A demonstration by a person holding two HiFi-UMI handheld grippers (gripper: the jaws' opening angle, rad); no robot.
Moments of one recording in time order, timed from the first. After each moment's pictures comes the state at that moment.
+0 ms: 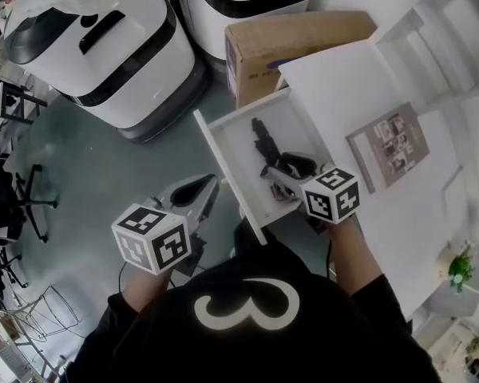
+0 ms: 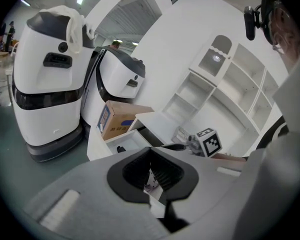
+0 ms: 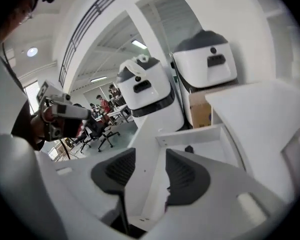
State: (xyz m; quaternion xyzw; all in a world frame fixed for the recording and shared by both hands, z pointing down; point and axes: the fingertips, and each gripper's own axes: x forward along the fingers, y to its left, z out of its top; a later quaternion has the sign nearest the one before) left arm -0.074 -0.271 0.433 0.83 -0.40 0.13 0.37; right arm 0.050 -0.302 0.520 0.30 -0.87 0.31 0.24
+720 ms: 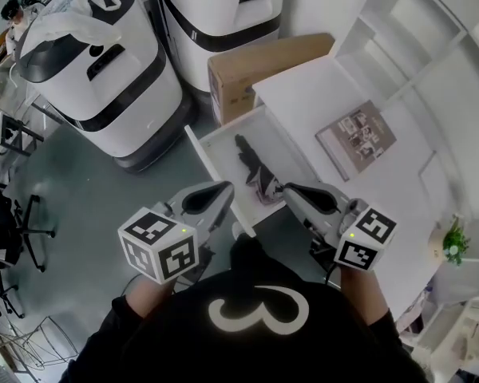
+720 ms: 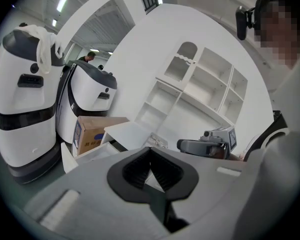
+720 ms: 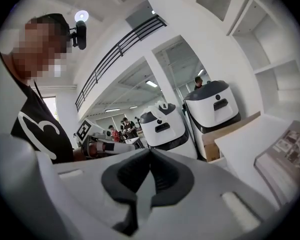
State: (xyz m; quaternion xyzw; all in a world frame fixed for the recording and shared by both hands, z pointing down) left arm -0.017 -0.202 0.336 0.90 -0.32 0.08 0.29; right arm 0.075 -0.185 0.321 0.31 -0.92 0.23 0.04
